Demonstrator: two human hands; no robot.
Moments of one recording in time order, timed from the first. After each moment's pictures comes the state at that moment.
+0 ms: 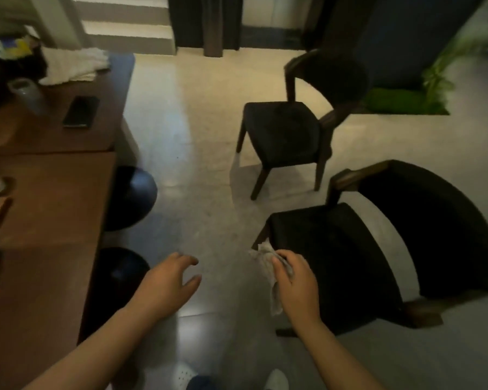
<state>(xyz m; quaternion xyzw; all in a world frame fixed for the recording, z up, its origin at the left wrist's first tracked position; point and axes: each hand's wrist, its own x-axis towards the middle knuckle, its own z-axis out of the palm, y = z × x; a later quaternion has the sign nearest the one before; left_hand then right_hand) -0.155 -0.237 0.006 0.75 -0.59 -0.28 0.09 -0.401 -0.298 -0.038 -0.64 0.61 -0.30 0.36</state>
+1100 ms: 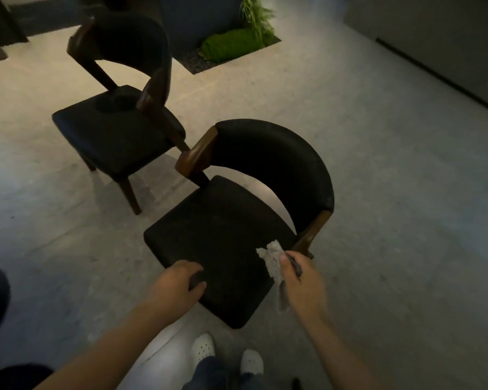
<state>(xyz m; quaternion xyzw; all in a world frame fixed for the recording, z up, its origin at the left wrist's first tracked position) -0.435 -0.415 -0.047 0.51 -0.77 -0.38 -0.03 -0.678 -0.323 -0.048 -0.38 0.82 -0.32 0.28</state>
